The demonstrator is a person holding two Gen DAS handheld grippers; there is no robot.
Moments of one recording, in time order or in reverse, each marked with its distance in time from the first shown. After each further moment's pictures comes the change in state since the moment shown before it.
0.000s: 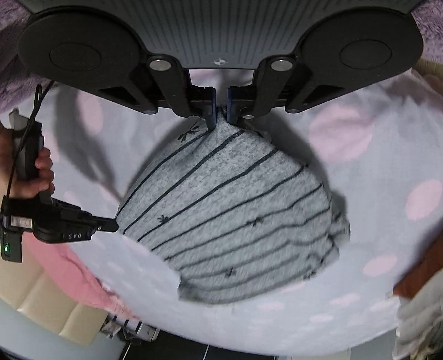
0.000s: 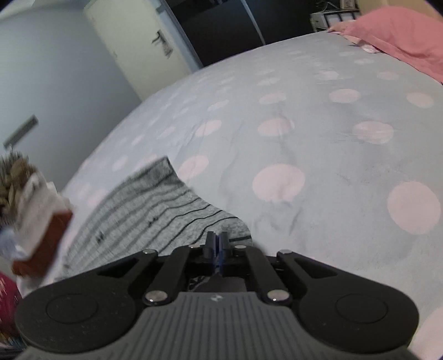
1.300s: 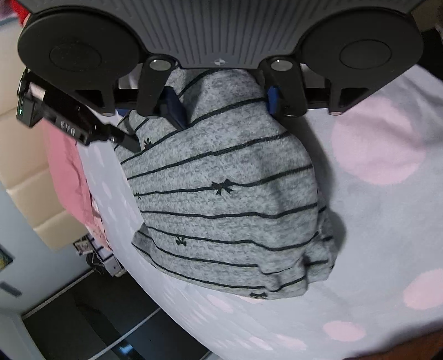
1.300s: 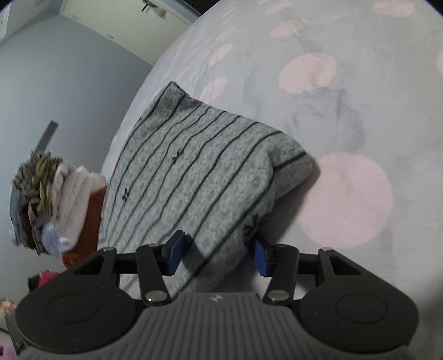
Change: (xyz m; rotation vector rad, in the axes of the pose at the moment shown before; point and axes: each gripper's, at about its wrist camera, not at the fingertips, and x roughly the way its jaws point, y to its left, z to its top) left arm 0.052 0.052 0.023 -0.444 -0.099 -0.179; right arm 0.039 -0.008 -0.042 0.260 0.224 0.261
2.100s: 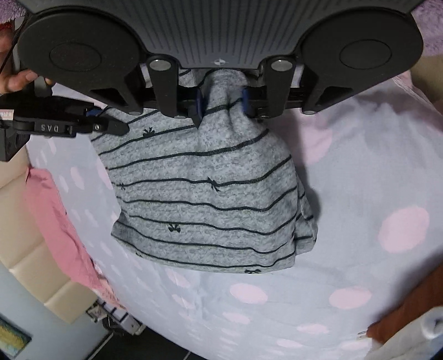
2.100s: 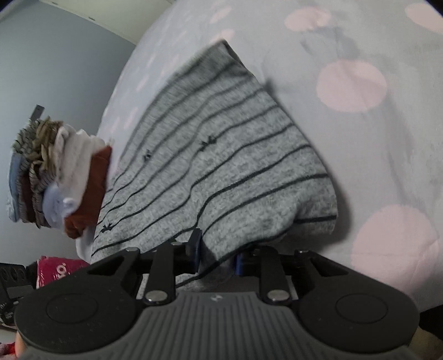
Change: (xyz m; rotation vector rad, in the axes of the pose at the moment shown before) left arm -0.066 0.015 0.013 0.255 0.162 0.076; right arm -0.027 0.061 -0.078 0.044 0.135 -0.099
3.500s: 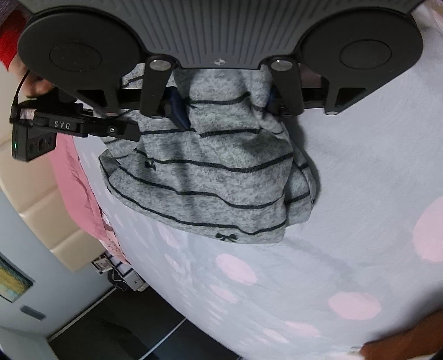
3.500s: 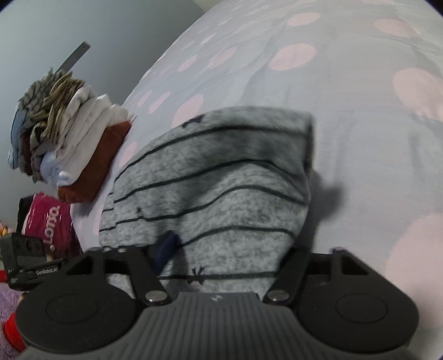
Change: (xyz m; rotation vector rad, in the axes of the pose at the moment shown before) left arm 0.064 0.048 0.036 -0.127 -0.146 -0.151; right arm 0.075 0.011 0.102 -0.380 0.080 0.104
